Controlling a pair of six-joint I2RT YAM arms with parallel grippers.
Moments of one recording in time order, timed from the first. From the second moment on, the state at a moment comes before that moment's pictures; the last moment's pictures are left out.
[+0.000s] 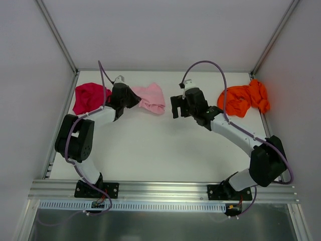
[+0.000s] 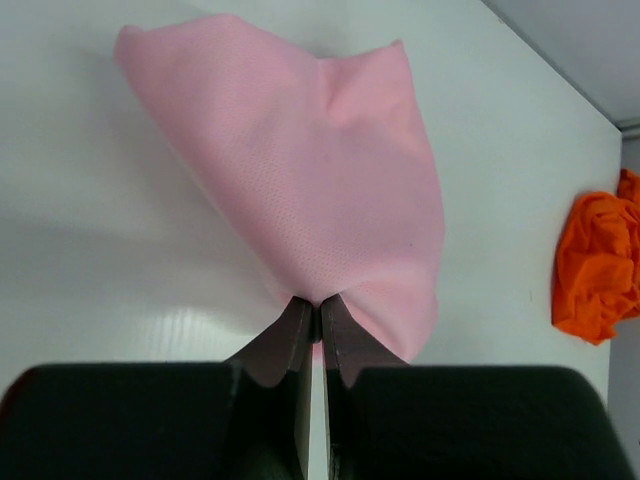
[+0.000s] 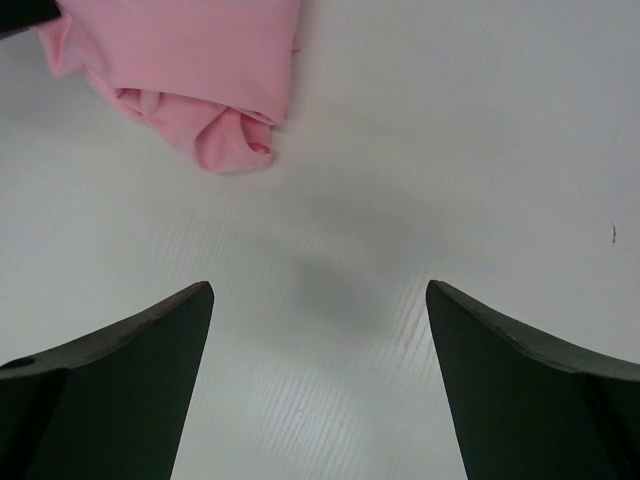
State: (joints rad) left arm -0.31 1.73 0.99 0.22 0.06 -0.77; right arm 0.63 1.48 1.10 -0.24 0.17 0.20
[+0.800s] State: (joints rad) left arm -0.12 1.73 1.22 -0.20 -0.07 -0.65; right arm 0.63 1.32 0.85 -0.09 0.10 0.25
